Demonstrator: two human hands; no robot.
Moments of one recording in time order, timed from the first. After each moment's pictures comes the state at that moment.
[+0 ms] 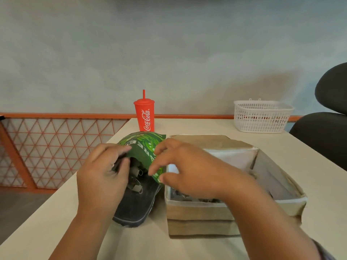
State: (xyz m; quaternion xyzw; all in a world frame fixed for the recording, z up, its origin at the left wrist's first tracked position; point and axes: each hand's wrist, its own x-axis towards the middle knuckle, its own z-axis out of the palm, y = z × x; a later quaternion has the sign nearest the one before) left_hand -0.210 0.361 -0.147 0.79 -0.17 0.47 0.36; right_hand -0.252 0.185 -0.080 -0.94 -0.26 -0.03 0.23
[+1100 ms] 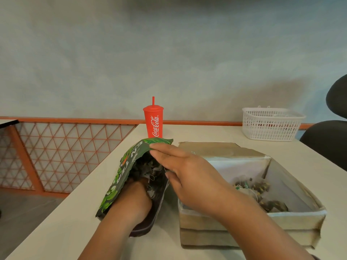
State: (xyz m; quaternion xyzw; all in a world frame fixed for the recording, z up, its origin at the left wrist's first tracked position) left_hand -0.186 0.349 -0.174 0.99 -0.02 0.02 0.14; right_hand -0.243 0.208 -0.097 -0.92 -0.28 -0.16 0.21
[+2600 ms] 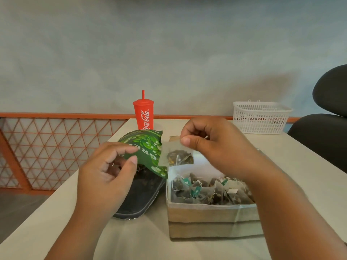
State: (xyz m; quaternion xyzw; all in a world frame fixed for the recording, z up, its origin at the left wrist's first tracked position) left_hand -0.230 0.354 -0.130 0.75 -0.19 0.33 0.54; right_hand -0.248 0.158 -0.065 -0.87 -0.21 -0.19 0.40
